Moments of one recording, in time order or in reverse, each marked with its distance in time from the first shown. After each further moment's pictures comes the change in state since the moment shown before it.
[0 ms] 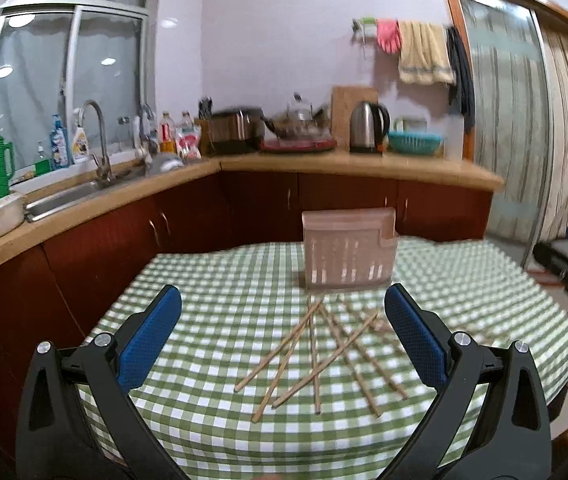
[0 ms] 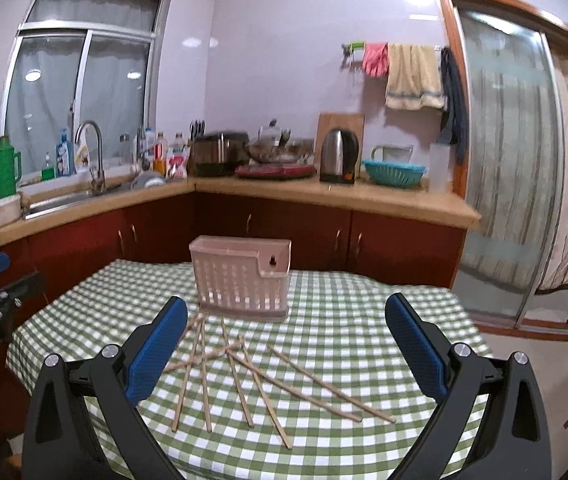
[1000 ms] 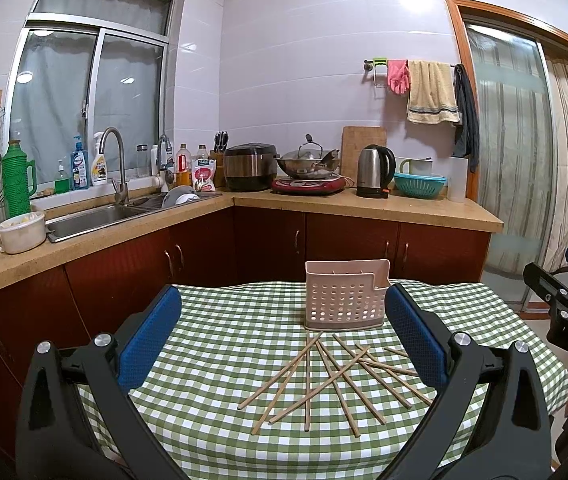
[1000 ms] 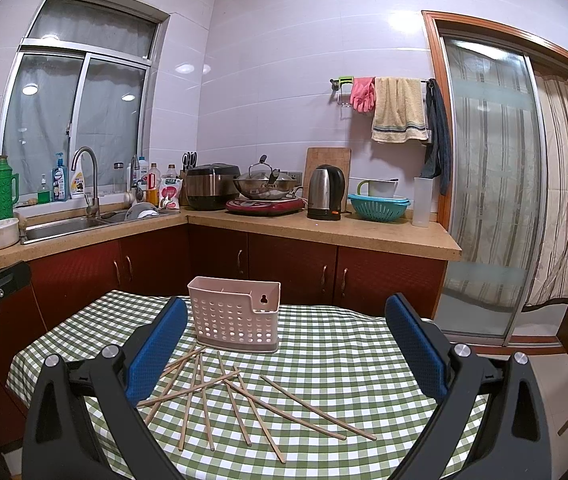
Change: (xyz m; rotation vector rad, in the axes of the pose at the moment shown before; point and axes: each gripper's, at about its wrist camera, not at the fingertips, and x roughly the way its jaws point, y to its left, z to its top) left arm -0.069 0.000 0.039 -0.061 -0.132 0.042; right arm -0.052 0.005 0.033 0.002 -0.122 -0.055
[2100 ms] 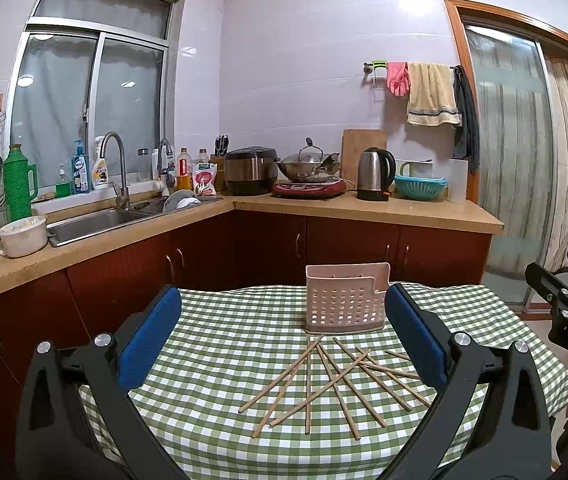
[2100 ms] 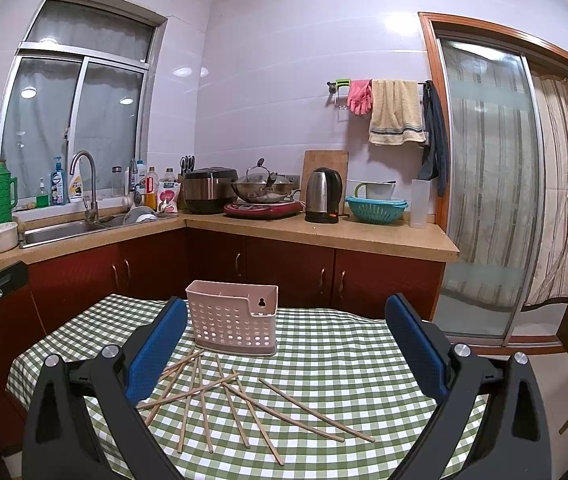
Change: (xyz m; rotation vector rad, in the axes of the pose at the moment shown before) left arm -0.004 0.000 0.011 0.000 -0.006 0.001; right arm -0.002 -0.003 0.004 0.003 -0.009 -0.006
